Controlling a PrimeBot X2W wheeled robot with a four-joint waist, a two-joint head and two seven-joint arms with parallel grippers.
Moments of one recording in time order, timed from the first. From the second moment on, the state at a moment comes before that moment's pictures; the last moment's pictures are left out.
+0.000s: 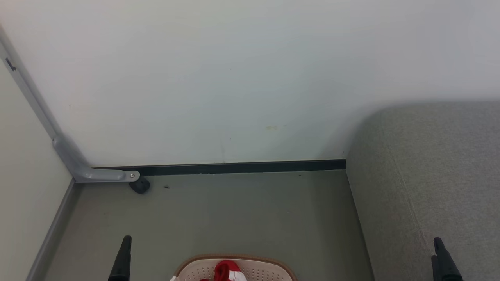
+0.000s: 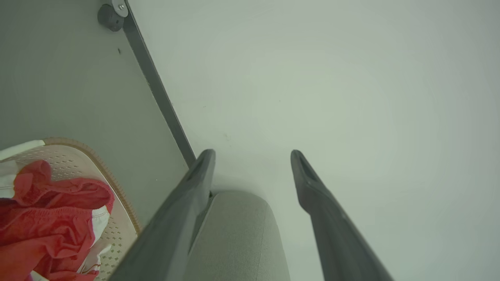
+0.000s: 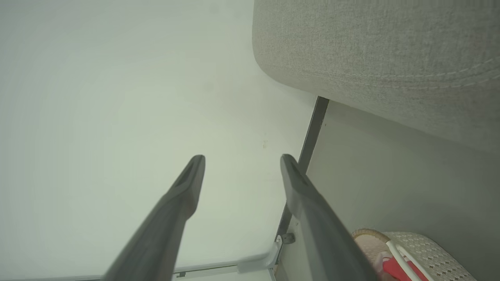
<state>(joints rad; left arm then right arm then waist) -0.06 0.04 0.01 0.35 -1.49 -0.12 0.01 -0.04 -0.06 -0.09 0.33 1.44 0.11 0.04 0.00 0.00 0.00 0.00</state>
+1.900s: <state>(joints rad) -0.12 0.09 -0.22 0.38 -0.58 0.02 -0.19 -0.10 -0.27 0.25 0.34 0.58 0.01 -0.19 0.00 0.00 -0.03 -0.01</state>
